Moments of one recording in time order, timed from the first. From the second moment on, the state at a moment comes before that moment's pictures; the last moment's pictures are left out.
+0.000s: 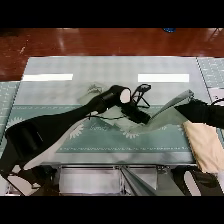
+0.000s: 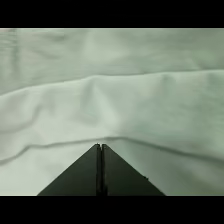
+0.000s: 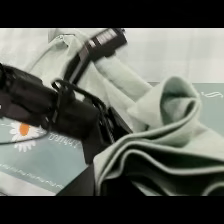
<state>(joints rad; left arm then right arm) -0.84 -1.82 1.59 1.04 -1.06 -1.56 -0.20 -0.52 0.84 -0.85 1.36 1.44</state>
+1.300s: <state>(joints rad) -0.08 -0.52 0.65 1.09 -1.03 -1.70 0.50 -1.89 1.67 -0.50 1.02 1.36</state>
